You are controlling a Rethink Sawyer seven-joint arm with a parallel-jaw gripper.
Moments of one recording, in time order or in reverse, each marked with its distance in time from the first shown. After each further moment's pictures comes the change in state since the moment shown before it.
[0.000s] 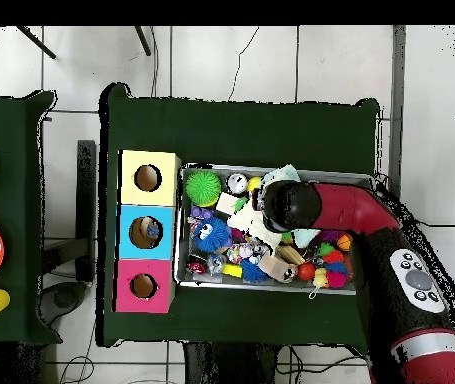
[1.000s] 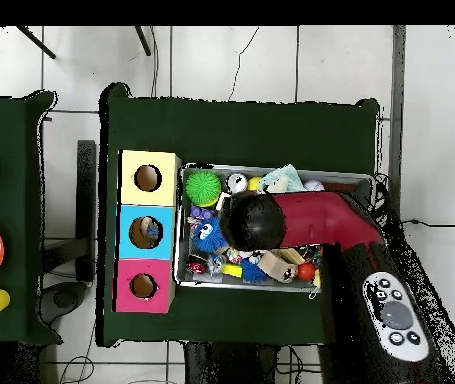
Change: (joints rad) arm 0.114 -0.249 -0.011 0.164 0.000 -0.001 0.000
